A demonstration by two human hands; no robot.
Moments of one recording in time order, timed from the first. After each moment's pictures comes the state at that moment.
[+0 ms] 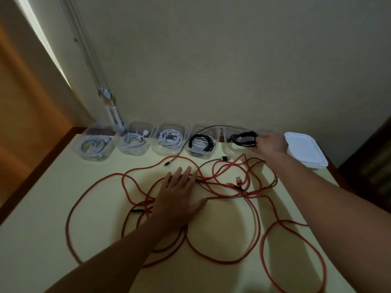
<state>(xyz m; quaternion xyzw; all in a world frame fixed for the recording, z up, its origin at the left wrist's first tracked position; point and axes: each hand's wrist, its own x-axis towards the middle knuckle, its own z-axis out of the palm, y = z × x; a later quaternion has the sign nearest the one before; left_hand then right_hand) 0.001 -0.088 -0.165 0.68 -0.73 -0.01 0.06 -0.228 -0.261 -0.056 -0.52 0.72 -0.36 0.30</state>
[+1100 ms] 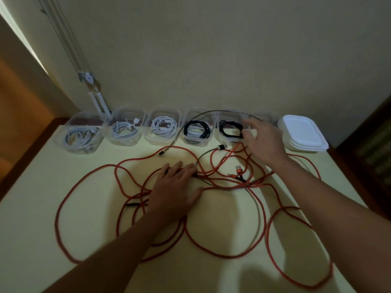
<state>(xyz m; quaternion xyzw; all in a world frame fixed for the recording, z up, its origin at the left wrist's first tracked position) 0.002 -0.086 -0.169 0.66 -0.73 -0.02 0.16 -0.235 -0.235 -0.085 -0.76 0.57 -0.30 0.07</state>
